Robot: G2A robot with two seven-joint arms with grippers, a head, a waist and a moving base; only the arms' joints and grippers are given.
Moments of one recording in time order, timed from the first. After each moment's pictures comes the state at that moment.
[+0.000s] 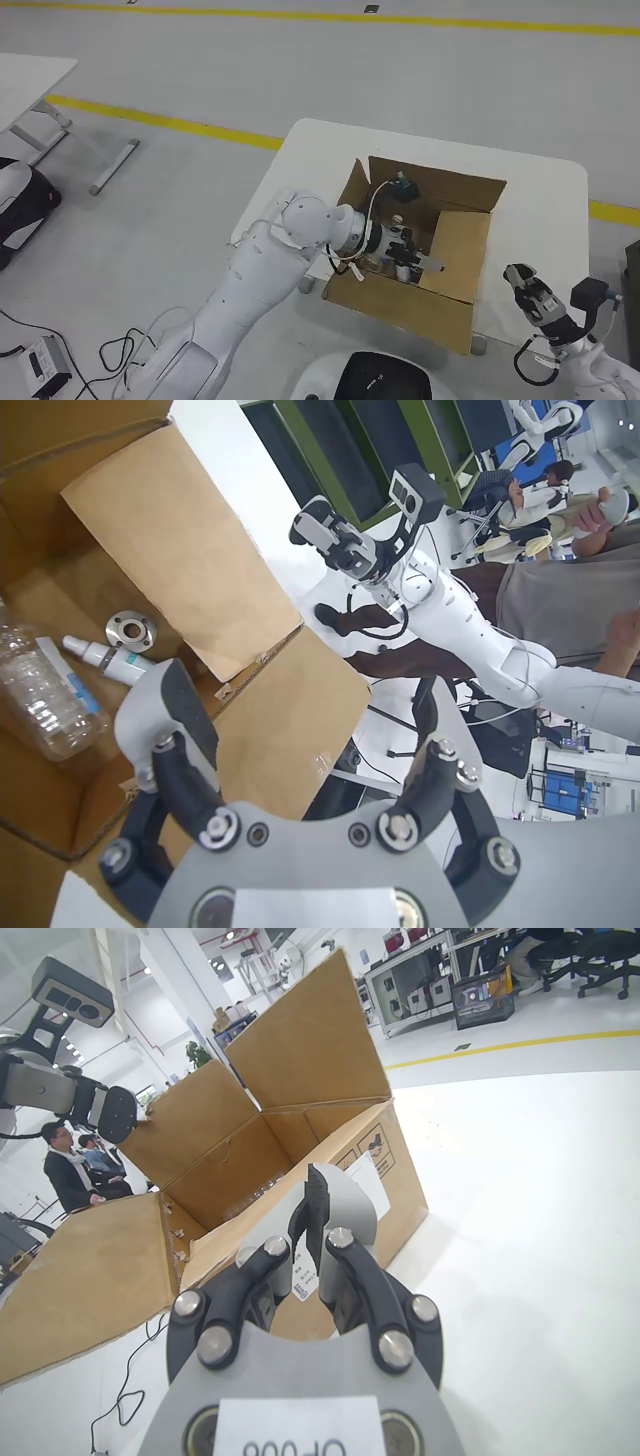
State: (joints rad) left arm 0.84 -1.27 -1.16 -1.64 0.27 -0.13 -1.27; right arm -1.24 -1.12 1.36 -1.21 -0.86 -0.82 -0.17
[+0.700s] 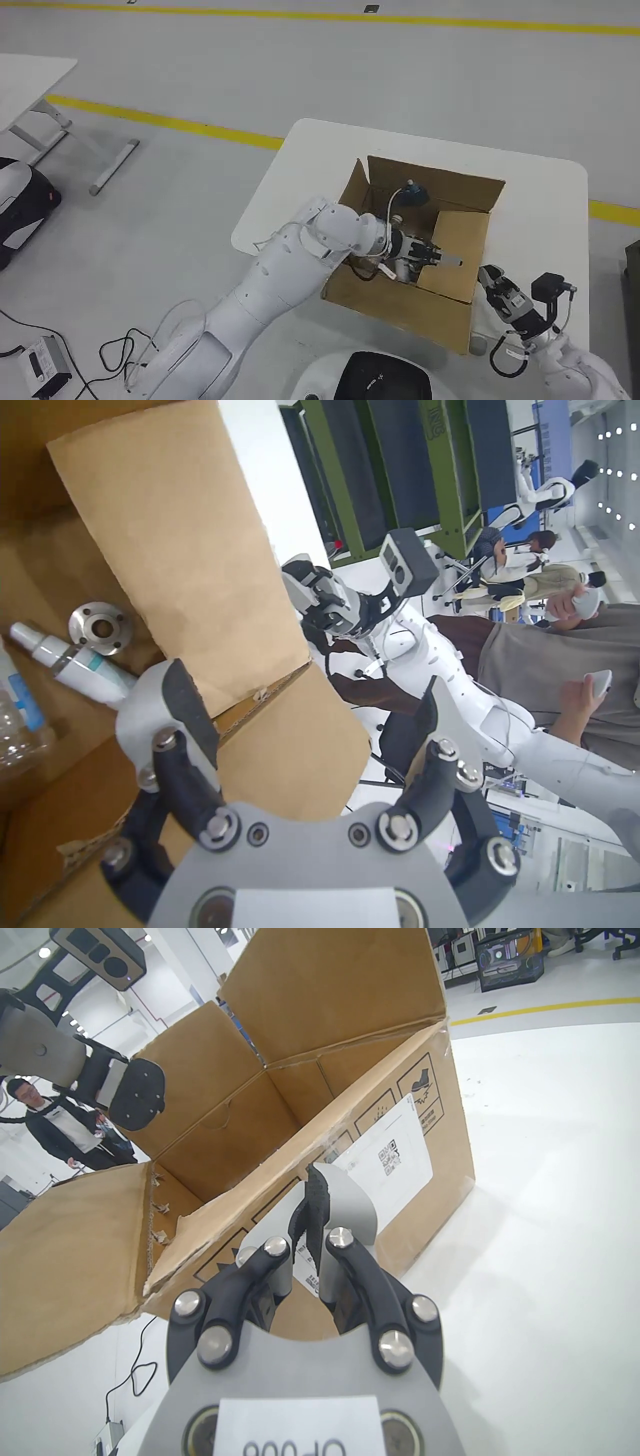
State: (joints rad) left arm 0.76 -1.31 -0.98 -1.43 0.21 0.04 -1.08; right arm -1.14 -1.16 1.21 -1.05 -0.90 -0.80 -0.21
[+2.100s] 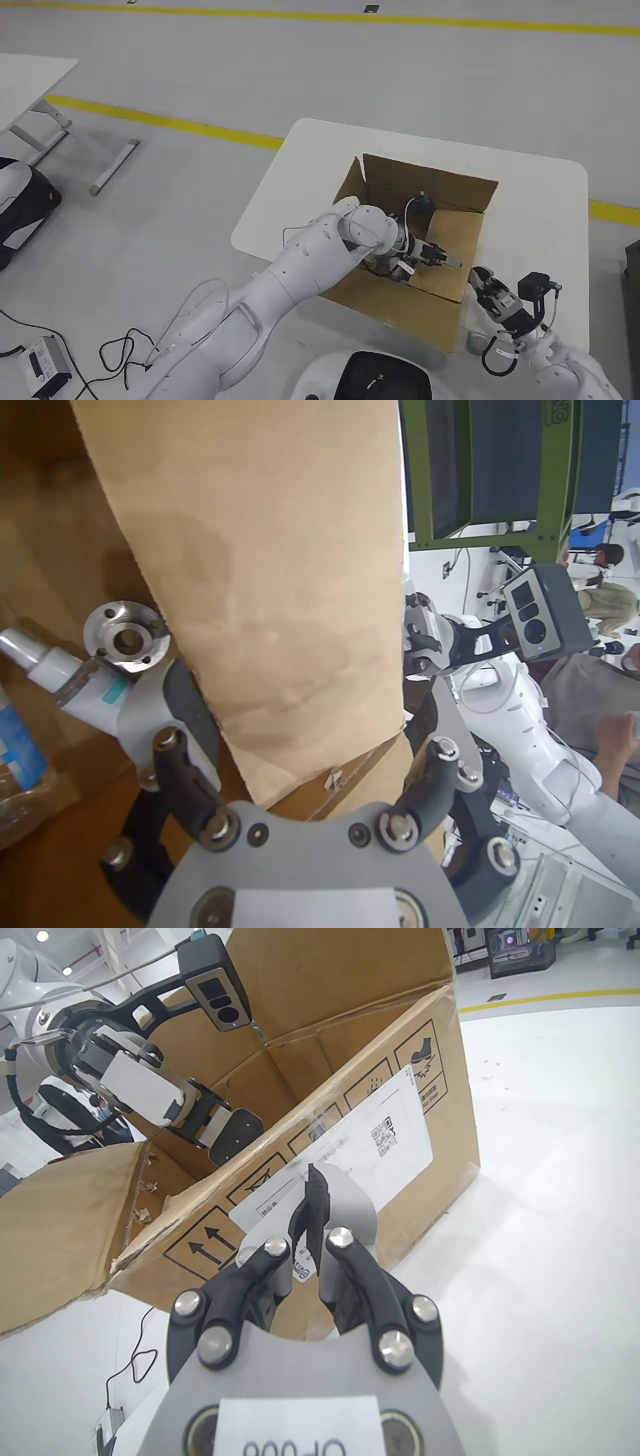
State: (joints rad) left arm 0.57 -1.41 -0.77 -0.99 0.18 -0.04 -0.97; right arm -1.12 -1.18 1.18 -1.02 -0.95 -0.80 -0.22
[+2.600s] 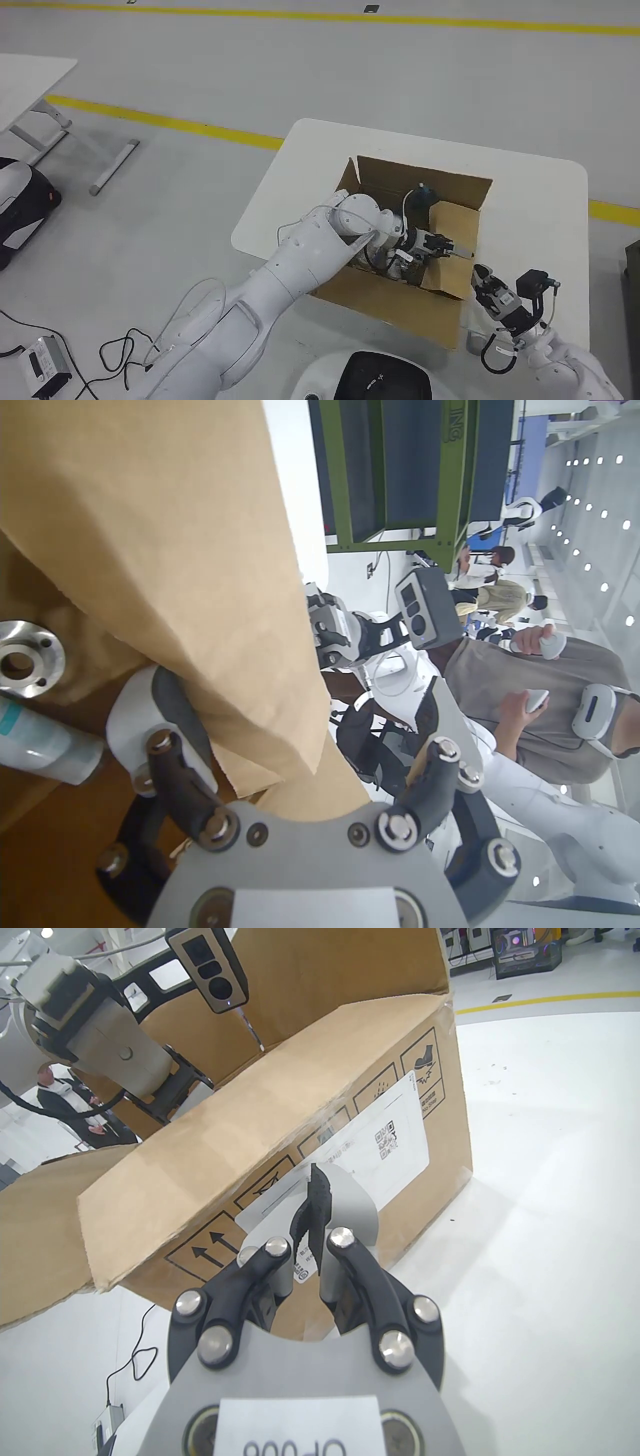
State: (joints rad) left arm 0.58 -1.42 -0.85 -1.00 -0.04 -0.08 -1.05; right arm -1.11 -1.19 1.18 -1.03 -0.95 -0.80 -0.22
